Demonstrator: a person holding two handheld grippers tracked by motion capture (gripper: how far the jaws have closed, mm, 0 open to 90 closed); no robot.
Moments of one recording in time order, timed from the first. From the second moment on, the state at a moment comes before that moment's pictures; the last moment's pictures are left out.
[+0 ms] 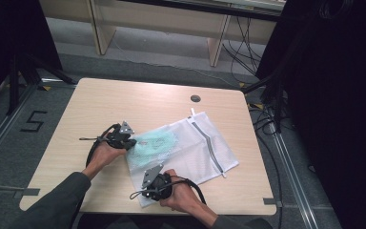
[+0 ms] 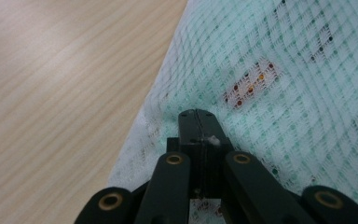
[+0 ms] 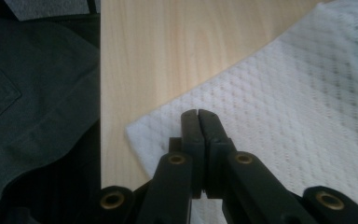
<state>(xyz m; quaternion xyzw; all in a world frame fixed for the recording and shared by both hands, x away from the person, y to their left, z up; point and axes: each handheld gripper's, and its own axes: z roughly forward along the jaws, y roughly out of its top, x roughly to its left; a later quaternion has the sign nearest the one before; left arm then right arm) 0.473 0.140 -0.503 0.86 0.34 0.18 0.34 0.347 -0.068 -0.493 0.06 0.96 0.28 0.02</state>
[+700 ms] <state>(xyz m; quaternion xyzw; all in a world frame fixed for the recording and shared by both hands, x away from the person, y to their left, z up) 0.384 0.115 -0.498 0.88 0.28 0.07 0.37 0.408 -0.238 -0.469 0.27 0.92 0.26 0.13</state>
